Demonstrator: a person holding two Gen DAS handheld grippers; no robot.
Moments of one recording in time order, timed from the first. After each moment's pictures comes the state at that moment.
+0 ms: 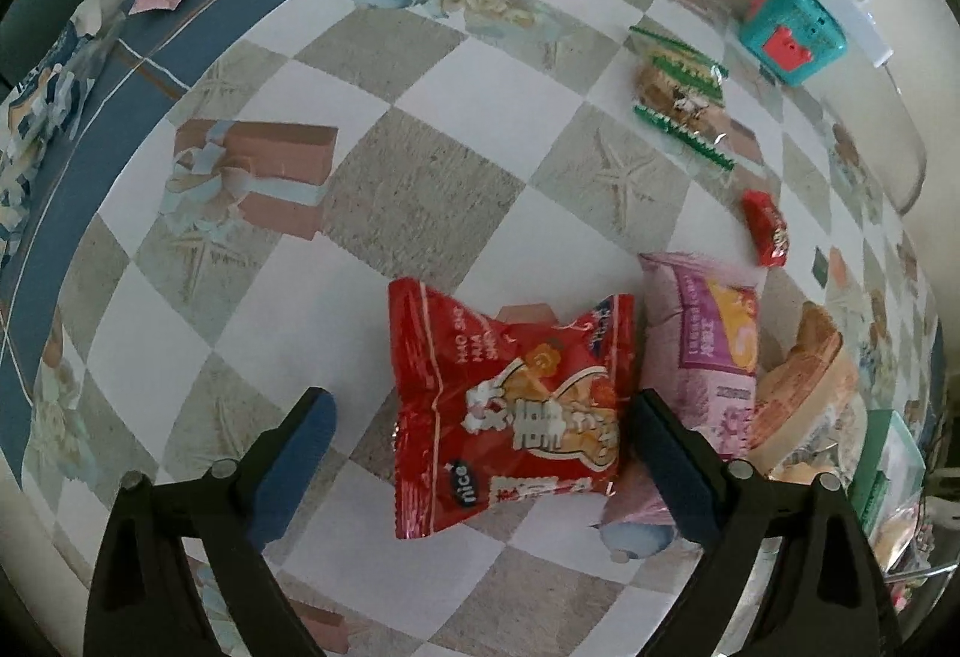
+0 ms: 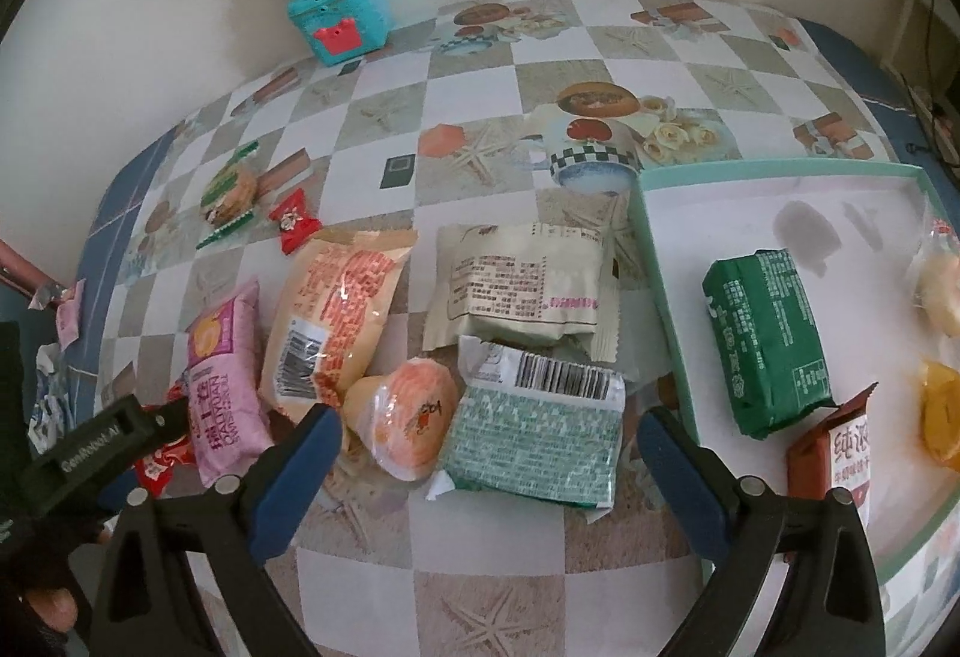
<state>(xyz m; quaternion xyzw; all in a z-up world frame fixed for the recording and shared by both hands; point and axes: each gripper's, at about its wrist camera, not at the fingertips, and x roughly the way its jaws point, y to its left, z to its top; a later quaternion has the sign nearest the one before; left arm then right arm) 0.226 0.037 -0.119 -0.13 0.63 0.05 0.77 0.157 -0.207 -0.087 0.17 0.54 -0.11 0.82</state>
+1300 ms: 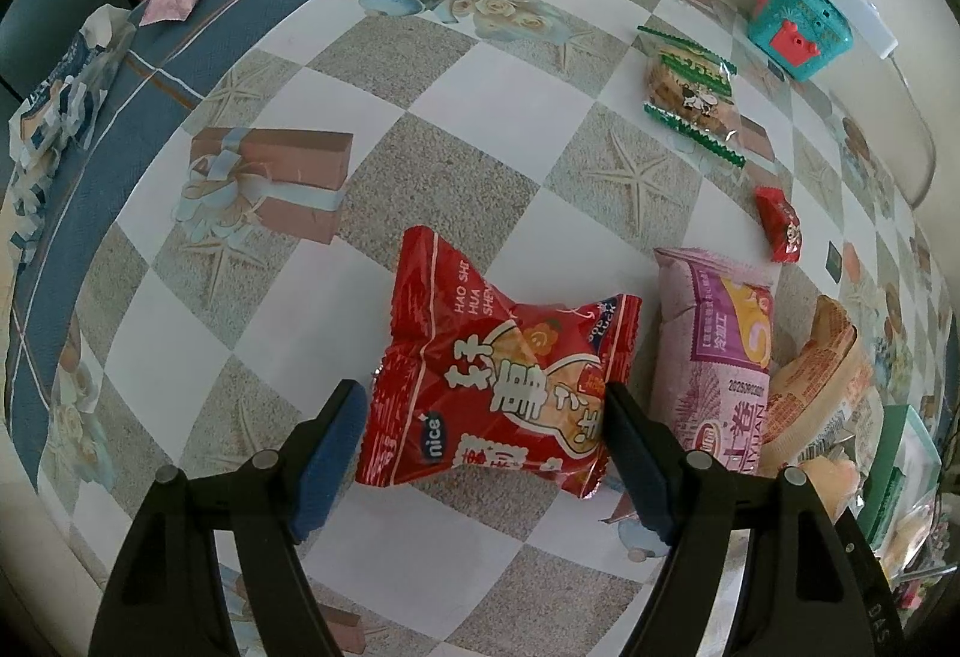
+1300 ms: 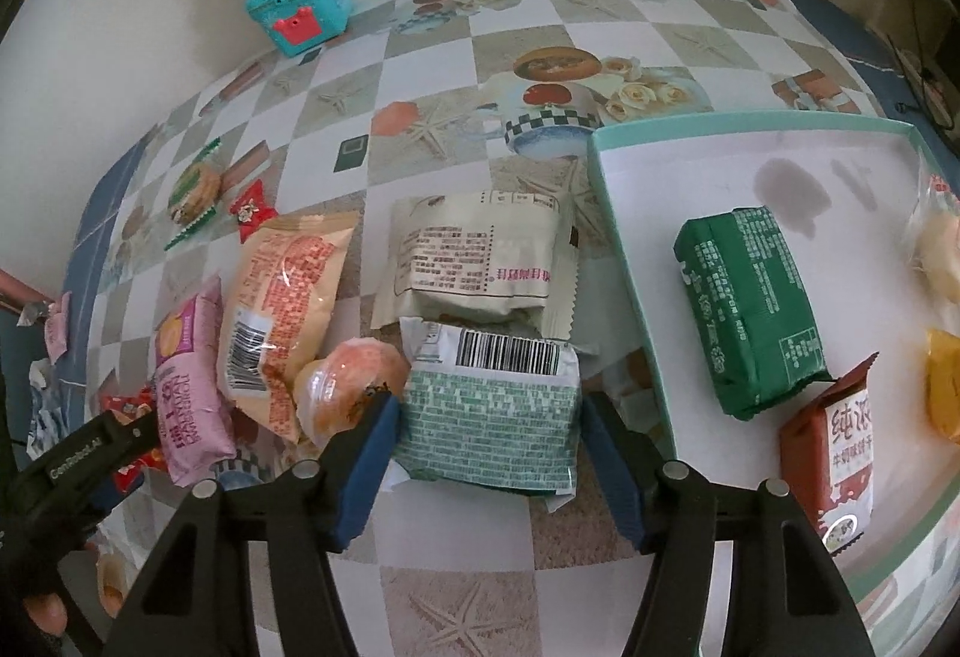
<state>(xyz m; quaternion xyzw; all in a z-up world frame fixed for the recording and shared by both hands) 0.224 0.033 -0.117 -0.12 0.62 0.07 0.77 0.152 -0.217 -0.099 0.18 0.56 -0.12 0.80</state>
